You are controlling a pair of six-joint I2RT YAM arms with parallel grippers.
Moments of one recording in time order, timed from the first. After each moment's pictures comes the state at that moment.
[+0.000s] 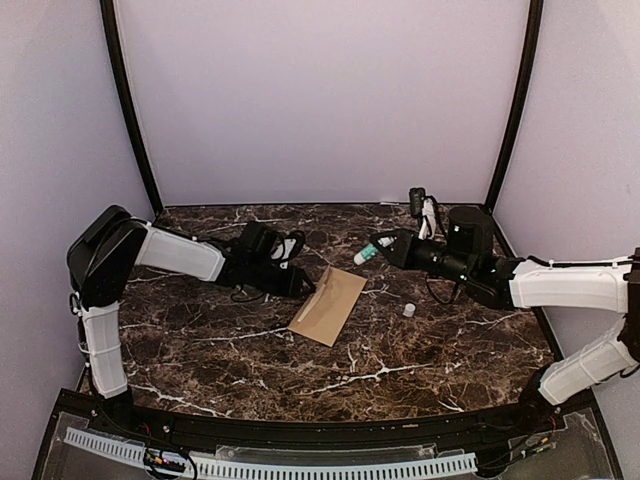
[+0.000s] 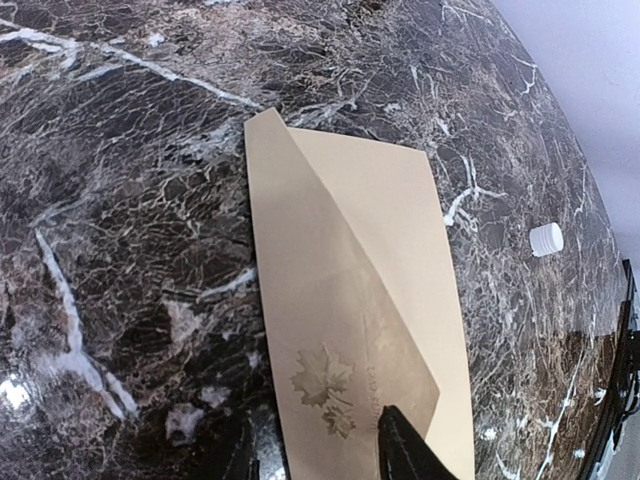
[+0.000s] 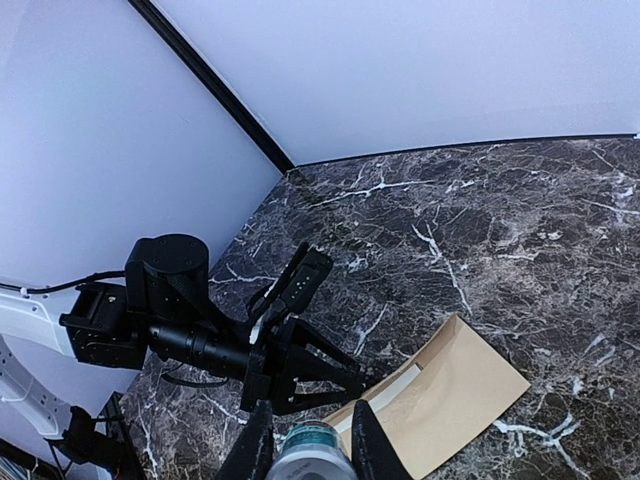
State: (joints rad) left arm -0.66 1.98 1.15 0.04 0.33 -0.39; right arm 0.71 1.33 0.72 0.41 -0.16 0.58
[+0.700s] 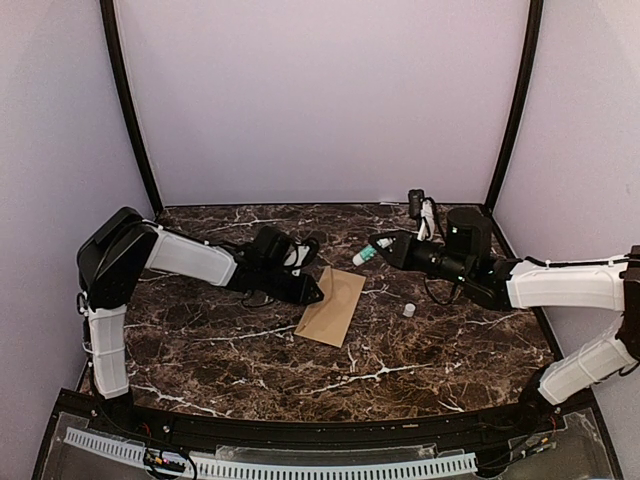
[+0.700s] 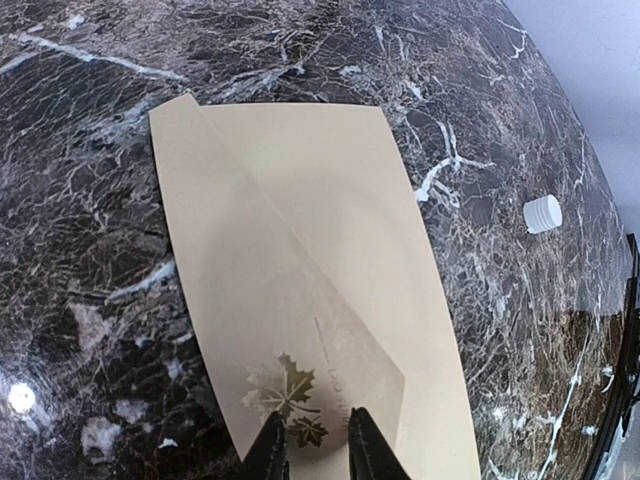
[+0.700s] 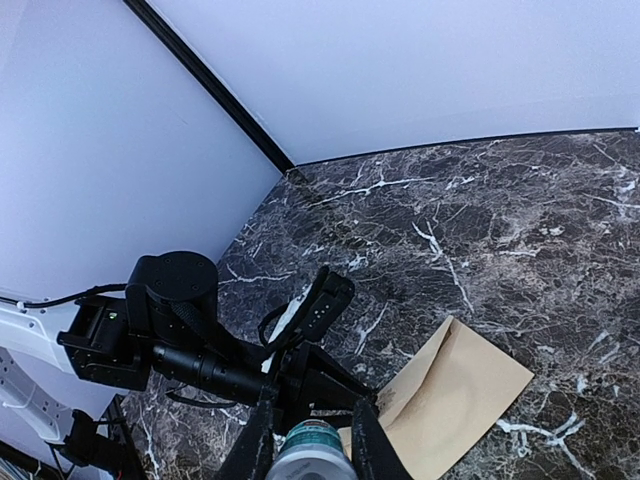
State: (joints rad) left arm -0.73 2.02 1.20 0.02 0.32 -0.38; right arm 0.71 1.35 0.72 0.44 -0.16 0.59
